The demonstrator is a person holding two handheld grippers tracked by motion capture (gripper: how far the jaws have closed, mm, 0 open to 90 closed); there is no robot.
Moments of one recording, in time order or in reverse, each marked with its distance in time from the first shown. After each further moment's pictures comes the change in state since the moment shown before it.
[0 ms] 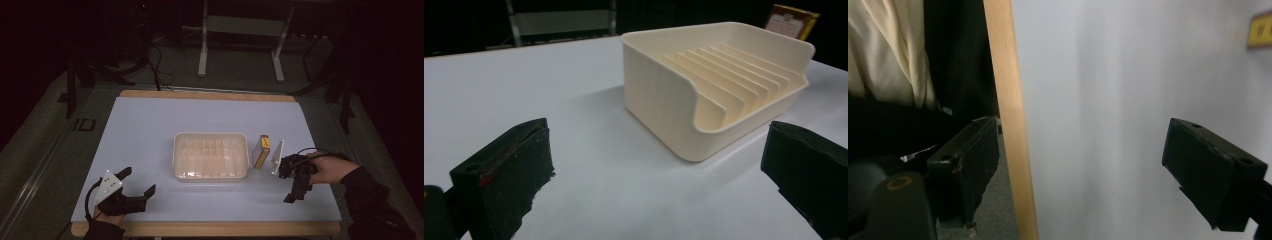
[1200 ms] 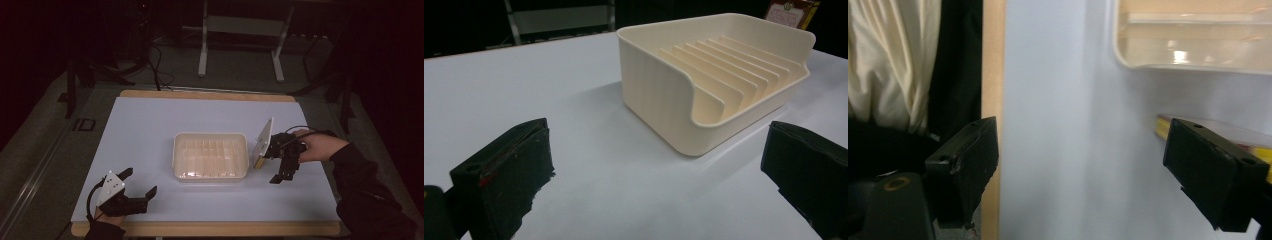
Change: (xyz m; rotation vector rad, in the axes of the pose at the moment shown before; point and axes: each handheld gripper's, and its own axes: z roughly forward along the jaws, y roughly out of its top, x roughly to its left) left arm -0.002 0.000 0.001 0.018 0.012 0.023; right arm -0.013 0.047 -0.056 -0.083 -0.066 -0.136
